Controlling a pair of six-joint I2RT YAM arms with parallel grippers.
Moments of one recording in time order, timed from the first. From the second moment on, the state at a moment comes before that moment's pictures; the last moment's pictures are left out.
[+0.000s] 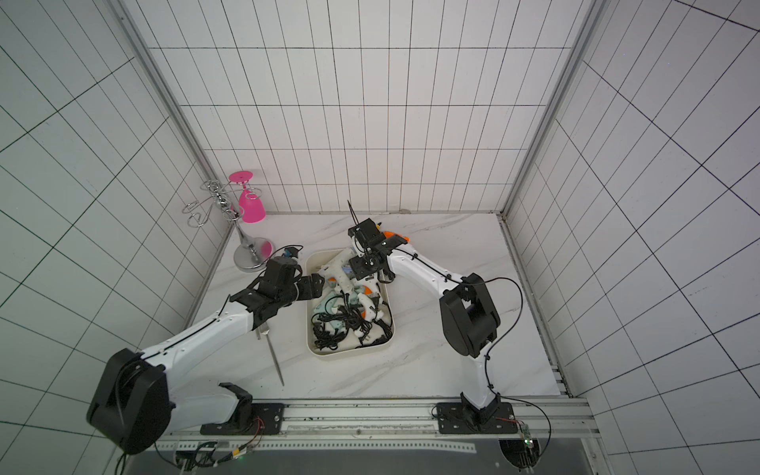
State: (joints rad) left arm -0.43 1.22 0.78 -0.26 -0.08 -0.47; right arm 0.78 1.94 1.68 -0.71 -0.04 0.05
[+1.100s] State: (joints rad) left arm -0.34 1.05 0.80 -0.36 -0.16 -0.37; right arm 0.86 2.04 1.78 -0.91 -0.10 -0.25
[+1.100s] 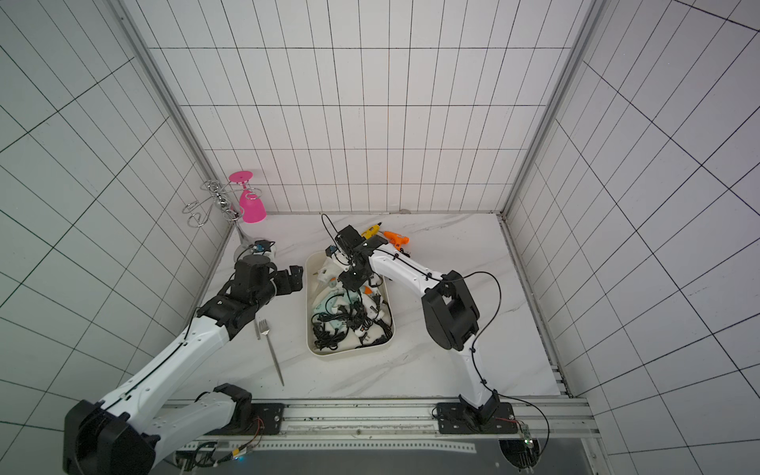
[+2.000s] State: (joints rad) left arm -0.33 1.07 0.80 -0.35 -0.06 -0.37; right arm 0.91 1.85 1.54 -0.85 -0.11 -0.38
